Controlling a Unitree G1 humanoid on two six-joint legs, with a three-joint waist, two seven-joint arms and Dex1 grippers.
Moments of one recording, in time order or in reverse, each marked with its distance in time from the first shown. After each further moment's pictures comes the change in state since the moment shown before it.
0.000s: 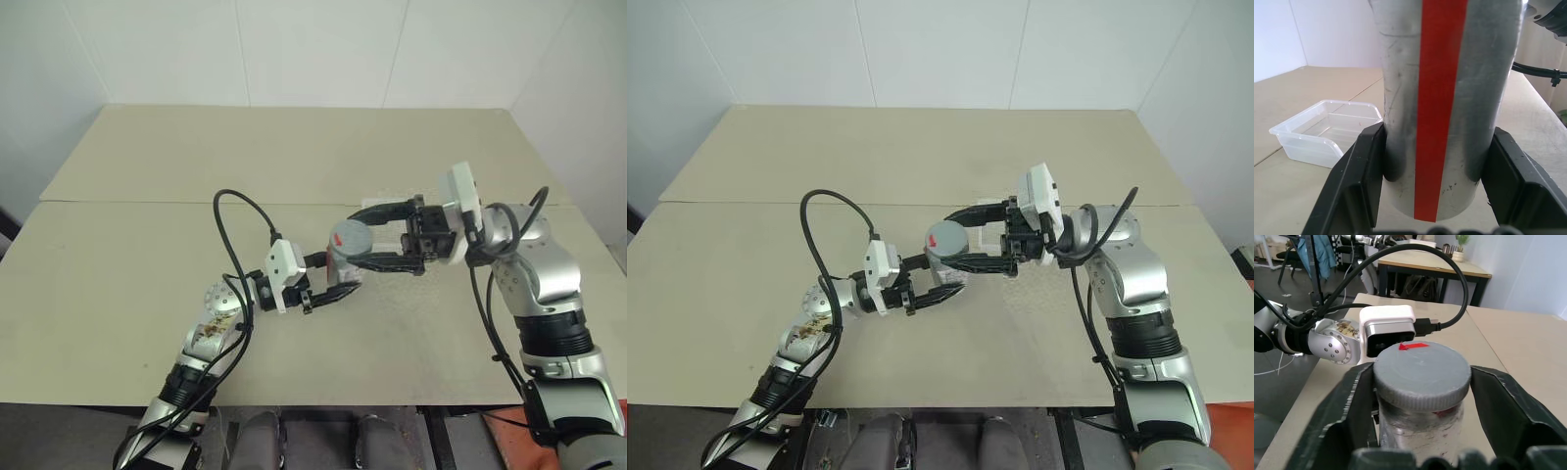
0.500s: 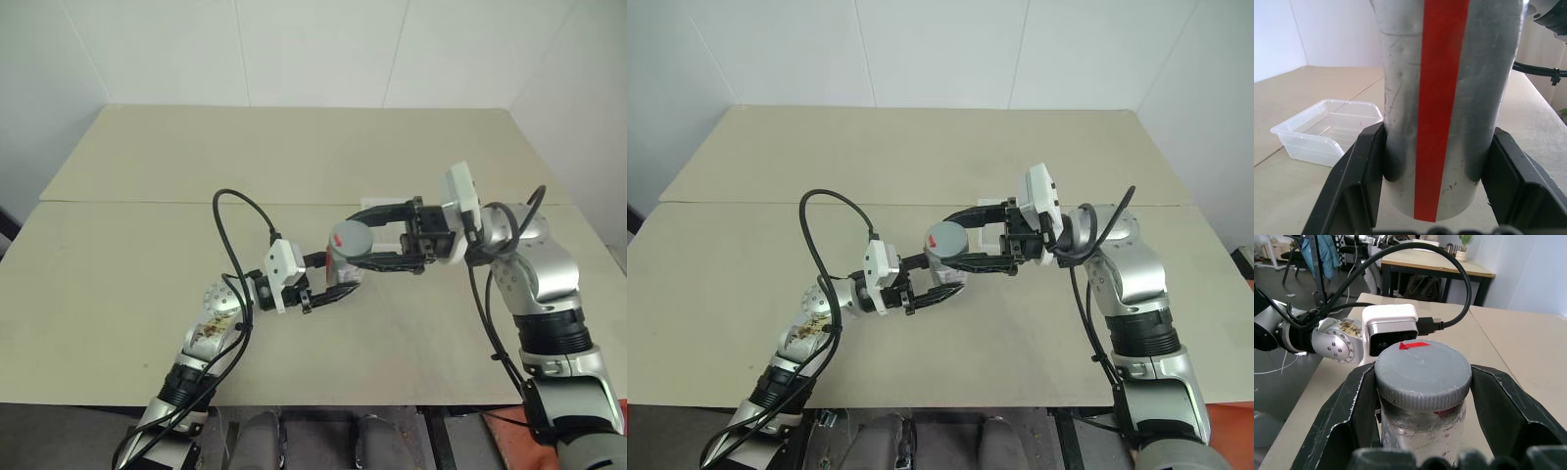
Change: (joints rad) left arm -0.001 0.003 0.002 -0.004 -0.004 -0.003 -0.002; right arm -0.026 0.003 0.001 0.028 0.002 -0.002 0.027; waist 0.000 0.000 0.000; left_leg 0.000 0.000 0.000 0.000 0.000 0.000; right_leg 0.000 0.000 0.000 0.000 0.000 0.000
